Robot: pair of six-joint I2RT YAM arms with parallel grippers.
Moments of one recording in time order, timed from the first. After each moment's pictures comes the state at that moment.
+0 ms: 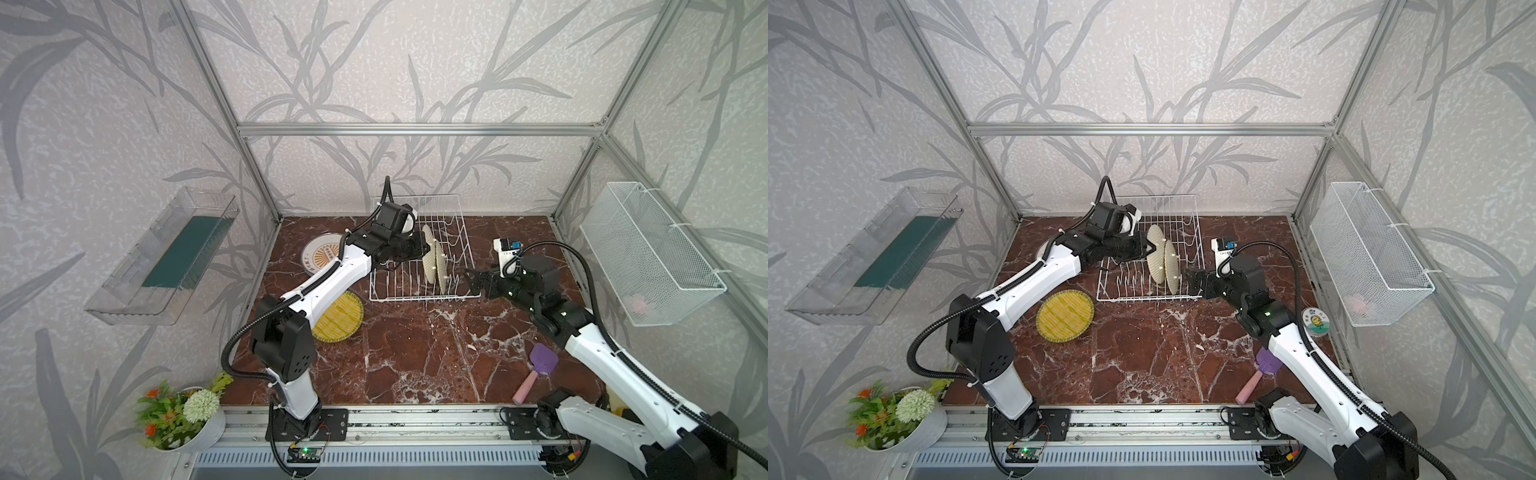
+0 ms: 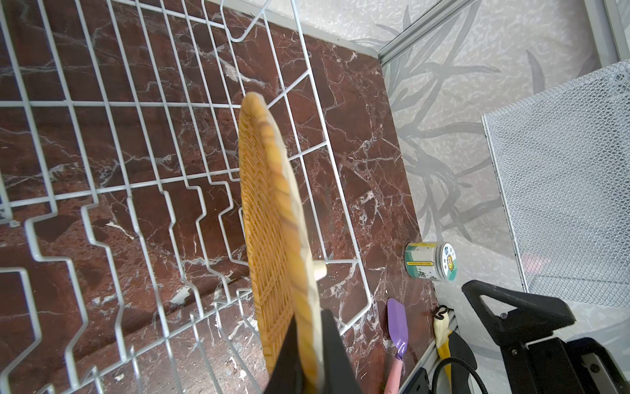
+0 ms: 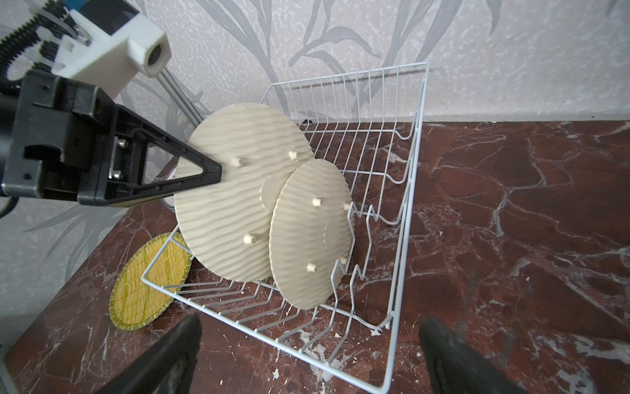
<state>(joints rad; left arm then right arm) -0.54 1.74 1.58 -0.53 0.33 -0.62 0.42 1.01 0.82 -0.22 -0.11 0.30</state>
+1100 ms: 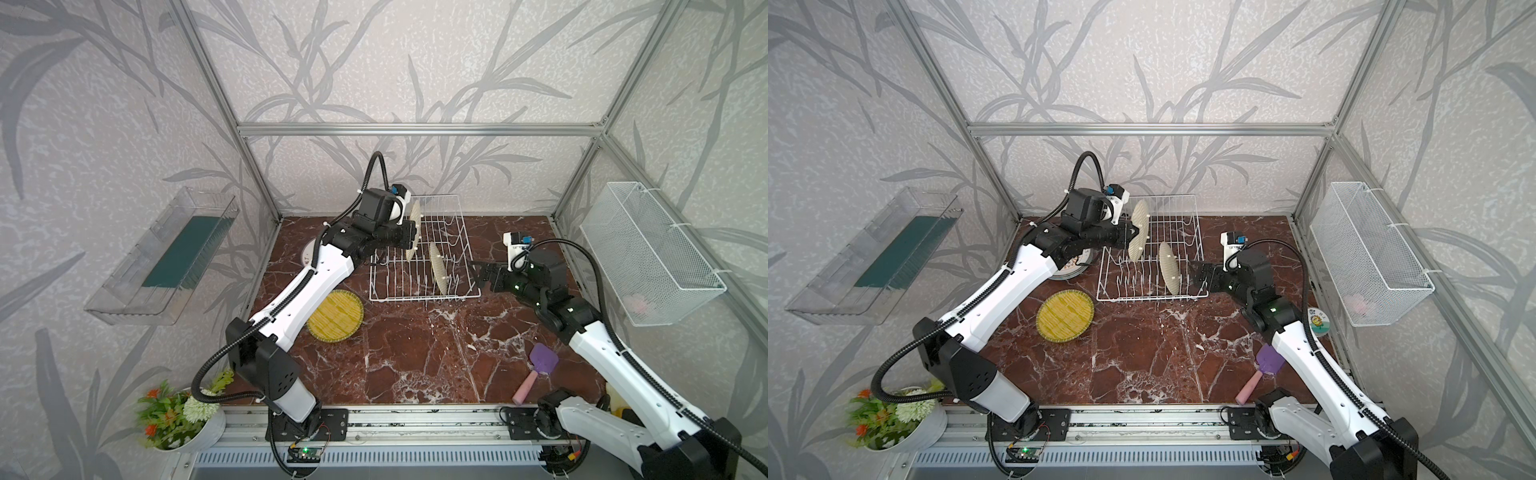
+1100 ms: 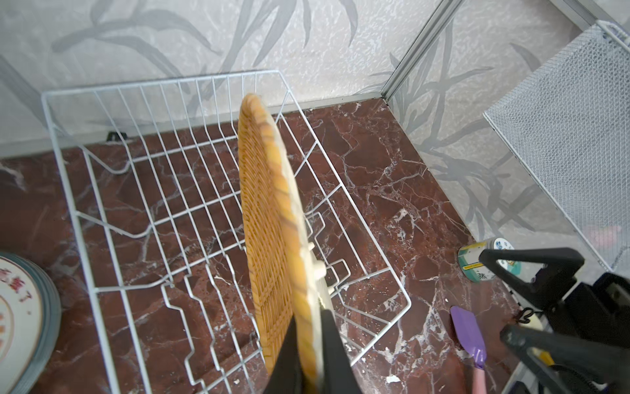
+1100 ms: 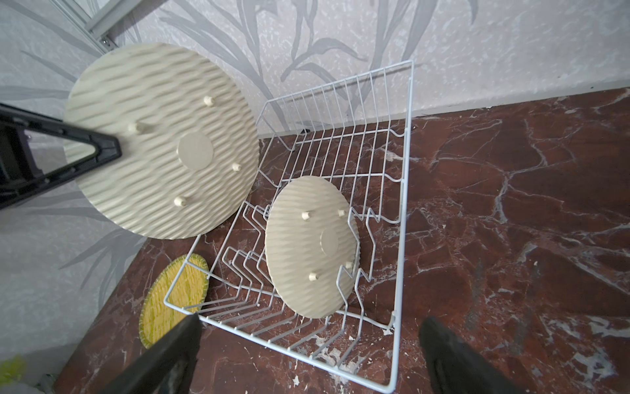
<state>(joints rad) -0.54 1.60 1.68 -0.66 0.17 -0.24 0.35 1.02 0.88 -0.26 -0.17 0.43</state>
